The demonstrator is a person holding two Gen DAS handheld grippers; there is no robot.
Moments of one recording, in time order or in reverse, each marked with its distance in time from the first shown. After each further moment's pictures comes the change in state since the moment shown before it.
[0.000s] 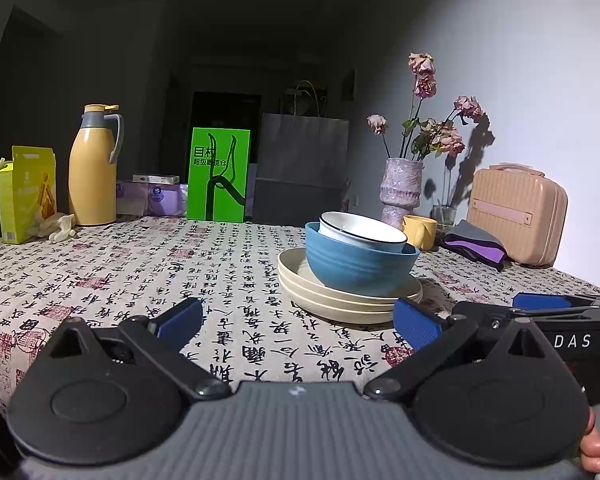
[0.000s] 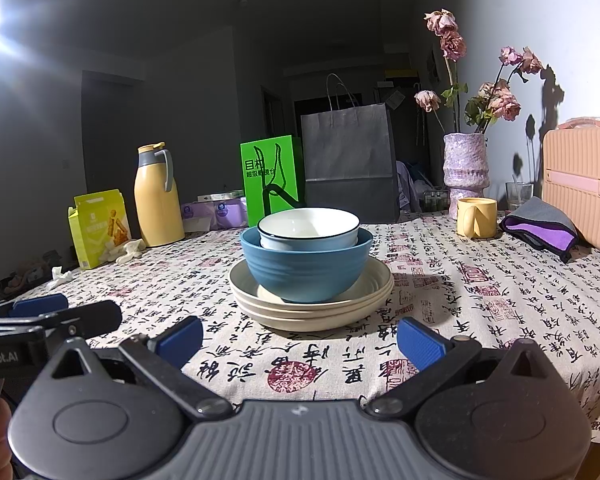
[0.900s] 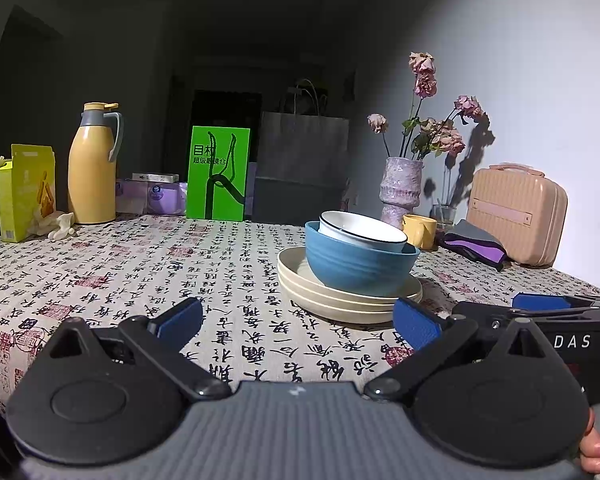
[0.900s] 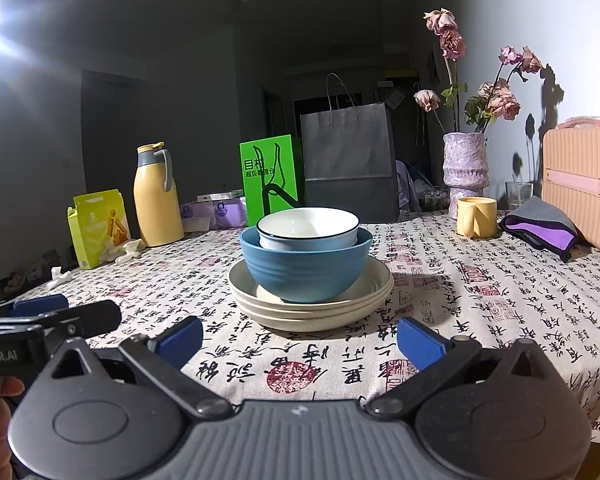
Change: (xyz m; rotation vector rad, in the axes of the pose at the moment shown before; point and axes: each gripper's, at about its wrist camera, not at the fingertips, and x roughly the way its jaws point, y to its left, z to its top) left arm 0.002 0.002 0.000 -0.002 0.003 -0.002; right arm 0.001 -0.001 0.002 -0.001 0.001 0.000
